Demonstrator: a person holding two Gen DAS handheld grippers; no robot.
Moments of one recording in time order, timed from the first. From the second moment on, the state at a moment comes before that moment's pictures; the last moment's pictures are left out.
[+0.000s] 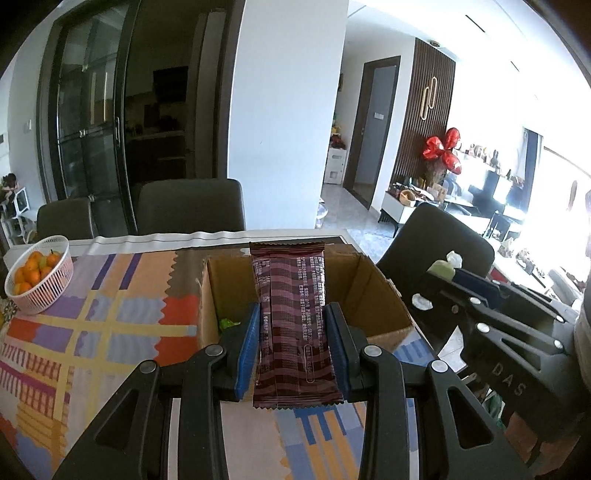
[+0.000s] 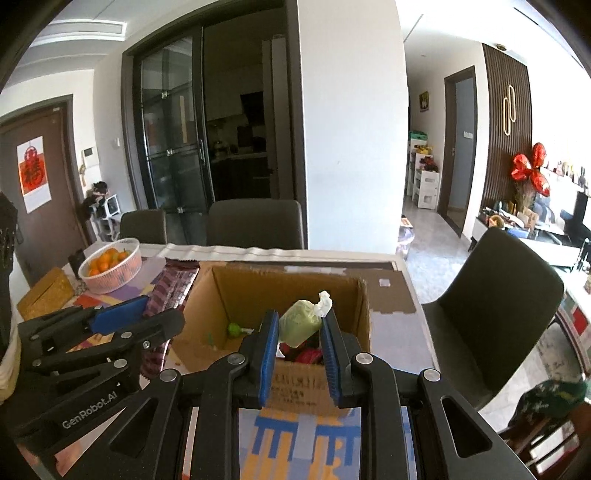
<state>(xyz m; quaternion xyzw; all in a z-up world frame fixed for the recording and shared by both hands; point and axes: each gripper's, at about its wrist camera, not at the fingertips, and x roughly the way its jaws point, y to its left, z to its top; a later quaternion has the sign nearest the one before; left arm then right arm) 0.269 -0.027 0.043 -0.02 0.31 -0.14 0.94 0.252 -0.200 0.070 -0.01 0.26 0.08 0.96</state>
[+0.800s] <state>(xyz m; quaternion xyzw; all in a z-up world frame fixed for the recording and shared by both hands) 0.341 -0.042 0.034 0.02 0.38 -0.10 0.92 0.349 -0.204 0.061 -0.03 0.36 0.04 0.93</state>
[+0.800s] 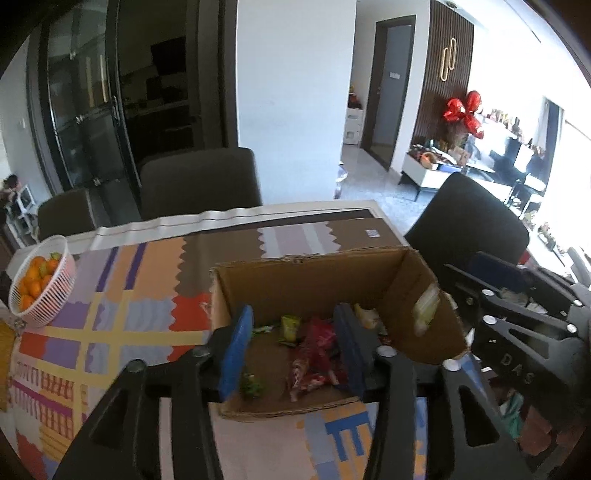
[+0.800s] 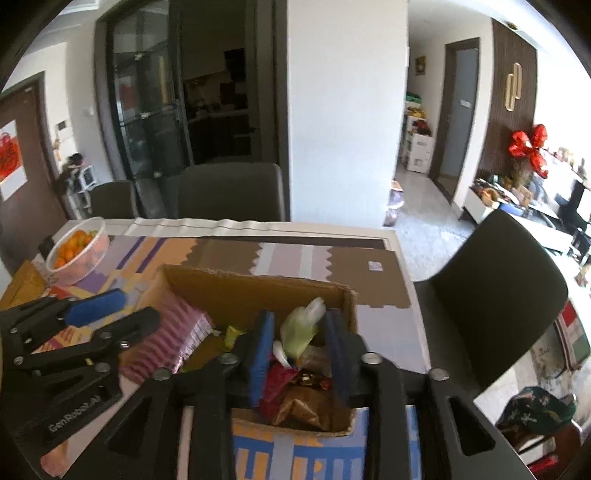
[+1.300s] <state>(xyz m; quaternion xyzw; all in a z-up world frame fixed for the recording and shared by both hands) 0.261 -0.025 0.046 0.02 0.32 -0.07 0.94 0.276 -0.209 0.070 -0.03 0.31 0.02 0.95</state>
